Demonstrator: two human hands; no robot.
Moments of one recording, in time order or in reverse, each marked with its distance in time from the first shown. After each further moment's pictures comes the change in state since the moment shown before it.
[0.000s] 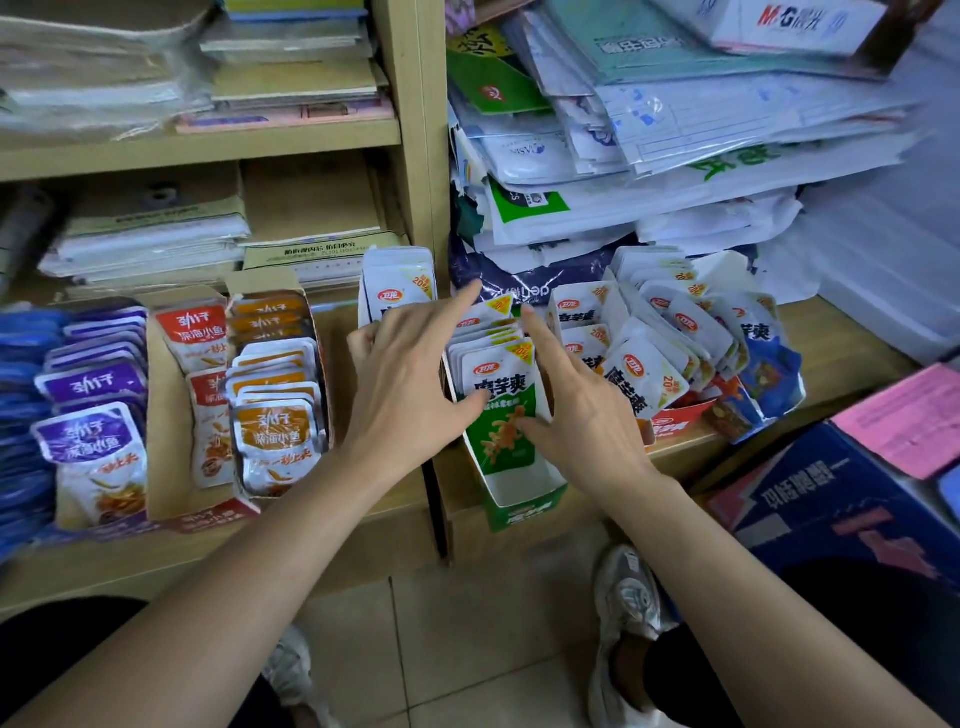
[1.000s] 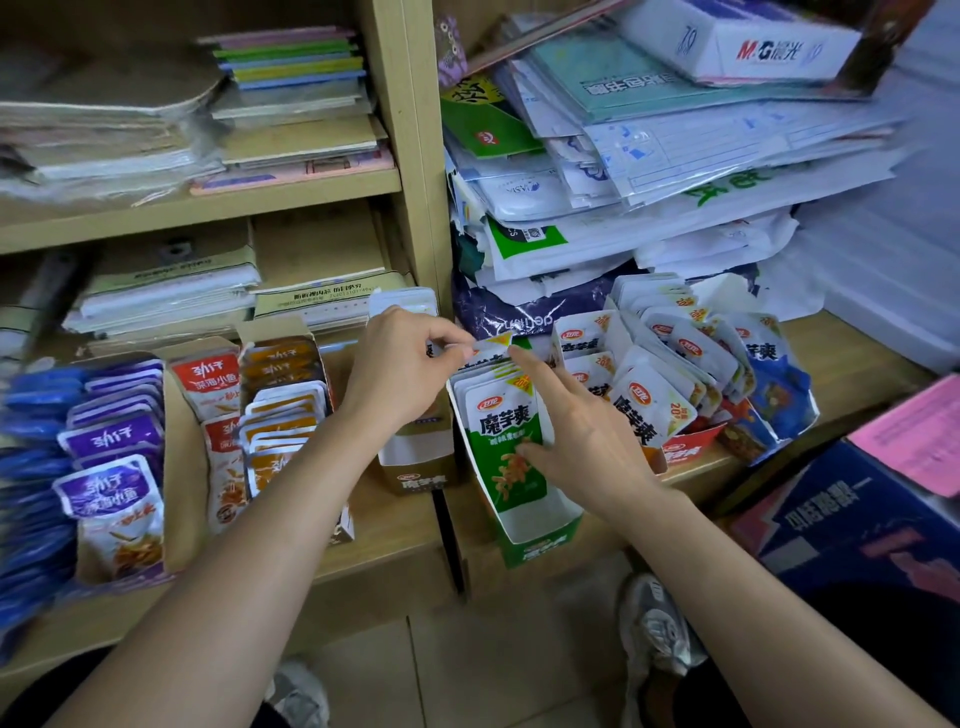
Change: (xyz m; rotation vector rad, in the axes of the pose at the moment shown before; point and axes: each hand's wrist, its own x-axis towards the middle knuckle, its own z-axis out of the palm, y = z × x) left_hand 0.059 -0.015 -0.018 -0.257 -0.059 -0.072; right_hand 0.013 -0.002 -0.003 0.022 -0.062 -0.005
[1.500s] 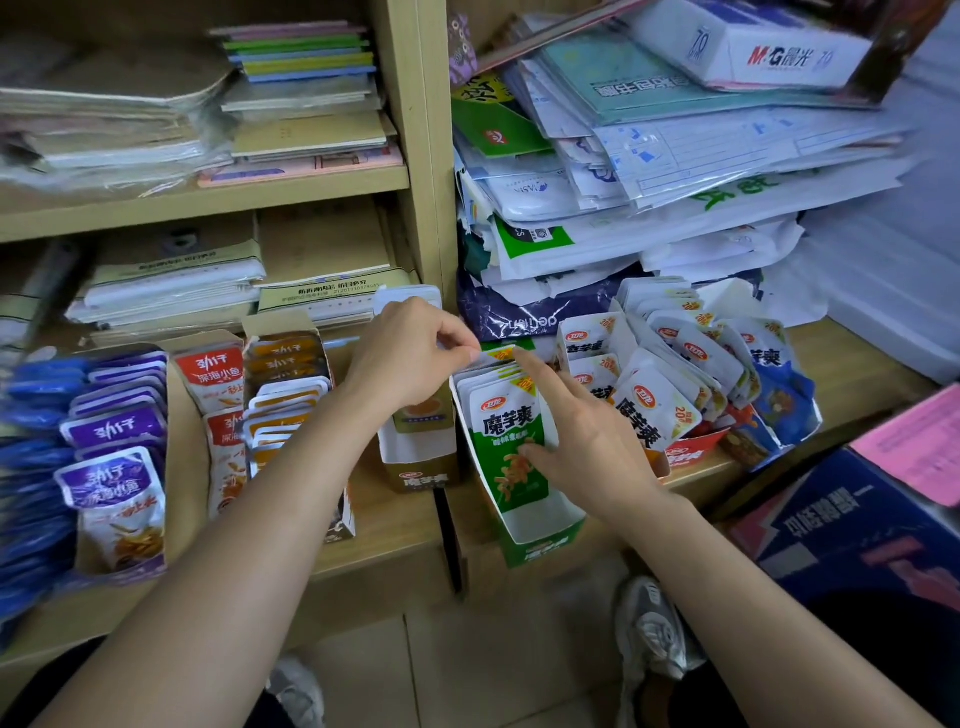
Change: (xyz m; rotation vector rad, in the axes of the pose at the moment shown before) left_hand 0.017 -0.003 -0.003 0.092 -0.188 -0.062; right_hand -0.001 0.001 0.002 0.017 -0.002 -0.008
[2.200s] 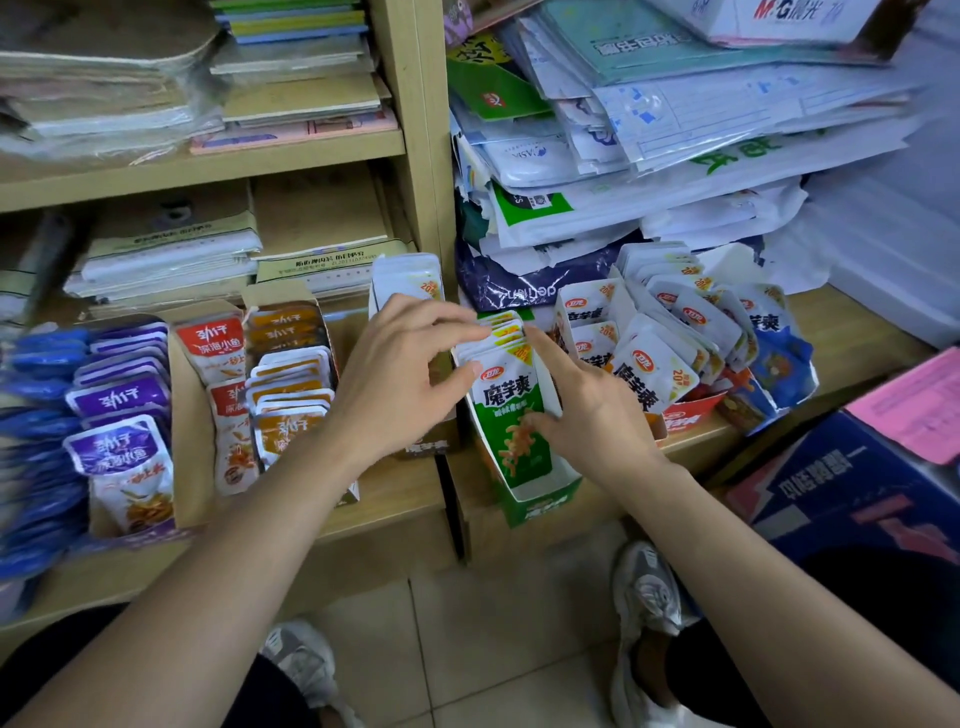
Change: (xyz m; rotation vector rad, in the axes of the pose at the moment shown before) left_hand -0.060 -0.006 0.006 0.030 0.121 0.278; right_hand -0.008 -0.003 -0.002 0.002 0.024 0.011
